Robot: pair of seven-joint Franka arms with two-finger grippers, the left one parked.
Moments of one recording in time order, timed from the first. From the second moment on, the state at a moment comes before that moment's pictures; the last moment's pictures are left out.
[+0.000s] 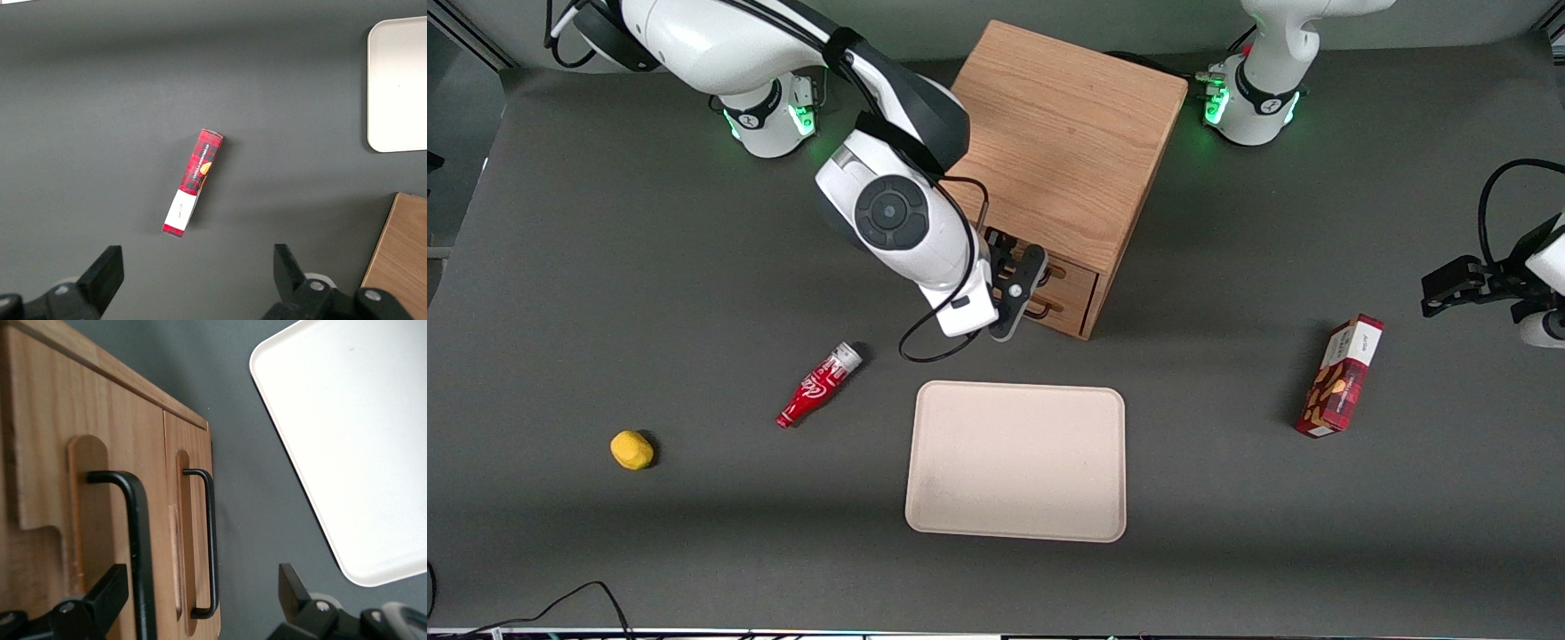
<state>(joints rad) 0.35 0.66 0.47 -1.26 -0.01 1.87 -0.34</state>
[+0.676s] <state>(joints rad) 0.34 0.69 0.39 -1.19 -0.01 1.87 -0.52</state>
